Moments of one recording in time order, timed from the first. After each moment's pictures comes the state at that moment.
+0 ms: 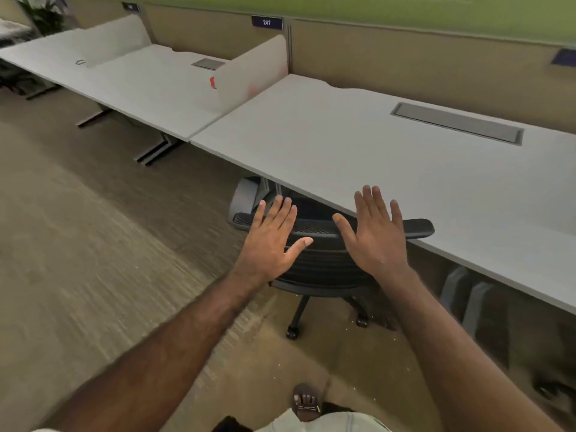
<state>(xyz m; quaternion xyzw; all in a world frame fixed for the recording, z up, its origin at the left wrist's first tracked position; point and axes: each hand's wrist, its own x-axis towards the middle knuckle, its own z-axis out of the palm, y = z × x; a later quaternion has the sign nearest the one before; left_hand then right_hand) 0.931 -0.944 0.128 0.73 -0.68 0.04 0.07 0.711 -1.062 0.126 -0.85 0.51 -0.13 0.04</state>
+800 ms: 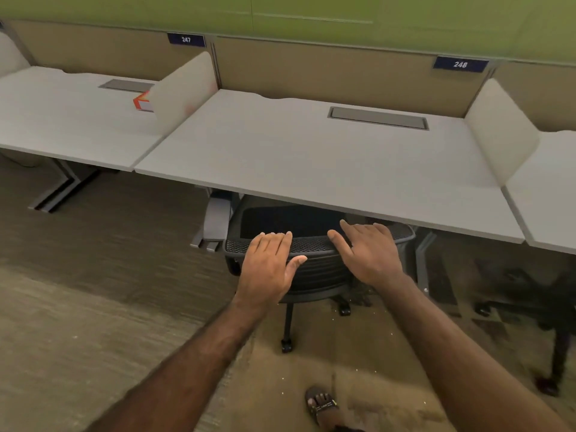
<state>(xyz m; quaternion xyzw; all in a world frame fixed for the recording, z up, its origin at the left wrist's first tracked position) 1.006 -0.897 0.105 0.63 -0.75 0.09 0.17 0.763 -0.973 0.117 -0.78 0.62 -0.08 0.03</state>
